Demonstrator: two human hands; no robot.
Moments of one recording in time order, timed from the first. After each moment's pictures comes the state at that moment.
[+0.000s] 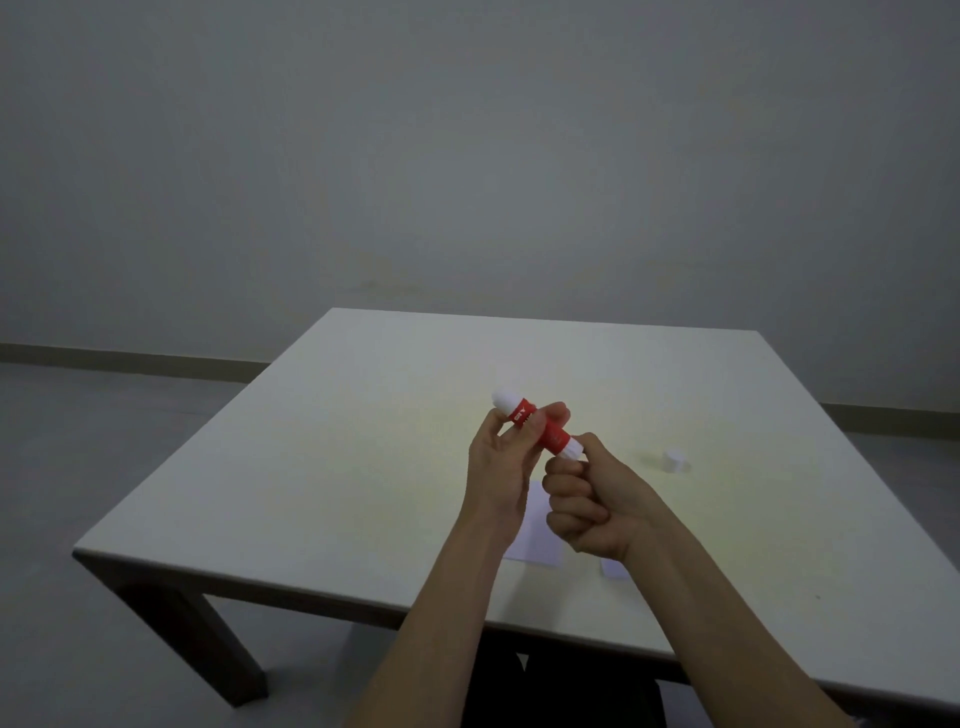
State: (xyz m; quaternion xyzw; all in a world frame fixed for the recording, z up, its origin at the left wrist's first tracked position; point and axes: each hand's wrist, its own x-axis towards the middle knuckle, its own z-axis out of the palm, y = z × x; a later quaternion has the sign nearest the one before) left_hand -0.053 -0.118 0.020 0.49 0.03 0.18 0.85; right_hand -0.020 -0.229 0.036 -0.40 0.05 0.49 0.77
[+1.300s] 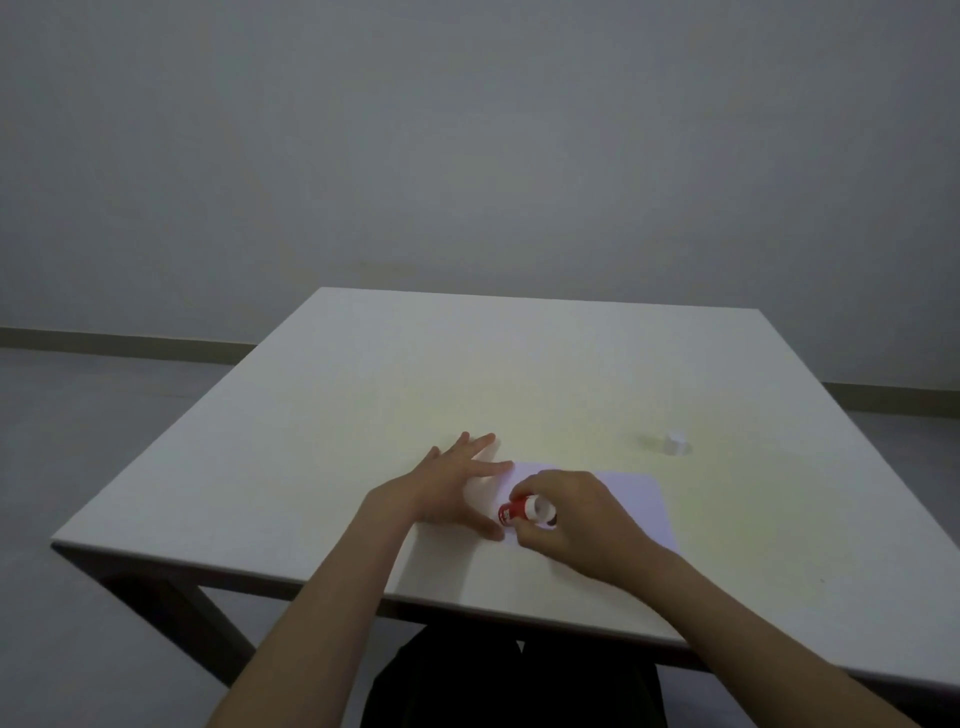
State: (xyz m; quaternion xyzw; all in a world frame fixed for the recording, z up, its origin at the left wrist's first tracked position) left_hand -0.046 -0.030 -0.030 0.97 -0.03 -0.16 0.19; right_hand -0.033 -0.233 -0.006 -0.85 -0.41 0.03 0.31
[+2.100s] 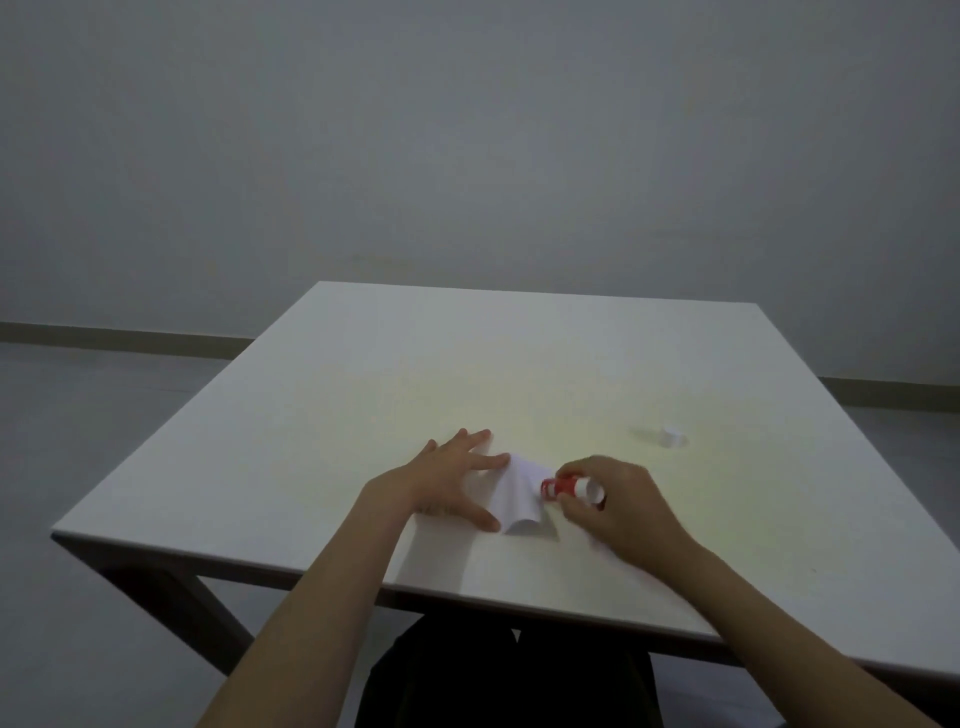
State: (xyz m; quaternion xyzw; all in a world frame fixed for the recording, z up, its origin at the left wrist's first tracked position) left_hand -0.046 -0.031 -0.026 0.97 -0.02 -0.18 0.18; right_hand -0.020 -0.267 -0.010 -0.87 -0.33 -0.03 0.35
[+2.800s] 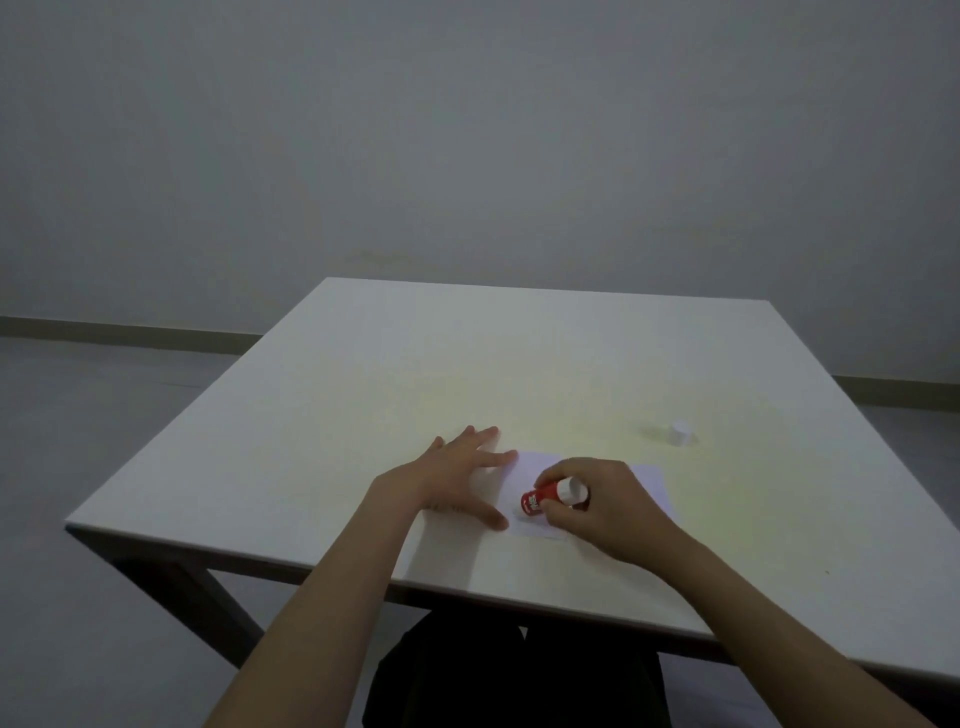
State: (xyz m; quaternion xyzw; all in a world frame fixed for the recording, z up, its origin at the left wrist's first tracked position) left_hand -0.046 -0.032 -0.028 0.97 -0.02 -0.18 0.16; right_hand -0.026 -0.252 -0.001 -0.86 -0.36 0.07 0.36
